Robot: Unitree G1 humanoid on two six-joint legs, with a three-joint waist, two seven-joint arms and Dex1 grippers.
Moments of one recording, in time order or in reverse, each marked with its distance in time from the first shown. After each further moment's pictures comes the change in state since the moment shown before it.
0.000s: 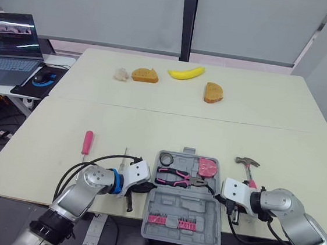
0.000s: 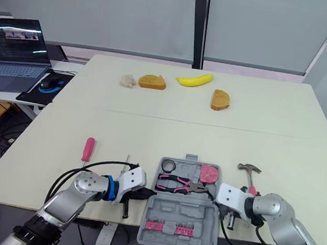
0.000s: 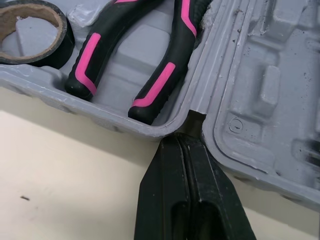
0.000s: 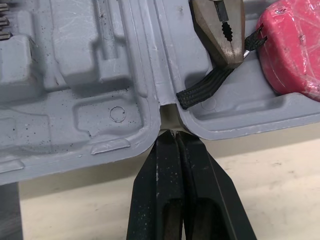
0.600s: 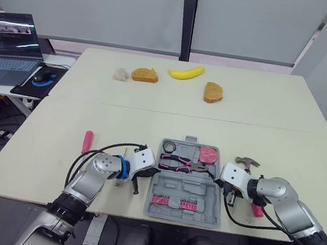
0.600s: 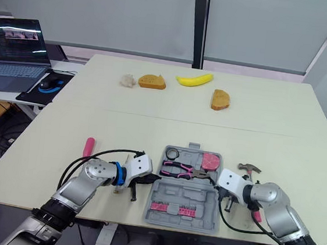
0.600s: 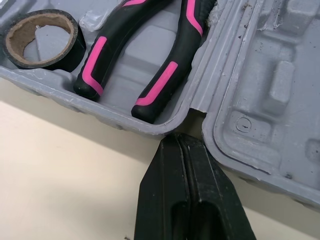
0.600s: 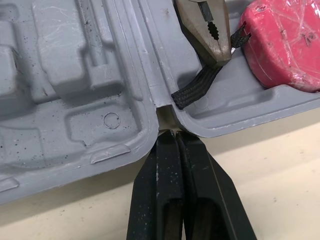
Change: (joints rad) left arm -0.142 -0.074 0.007 0.188 0.082 -0.101 0.029; right arm -0.122 0.066 -0.009 0.146 -0.008 -0.004 -0.049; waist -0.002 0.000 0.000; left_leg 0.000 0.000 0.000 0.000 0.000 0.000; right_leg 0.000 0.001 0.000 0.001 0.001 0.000
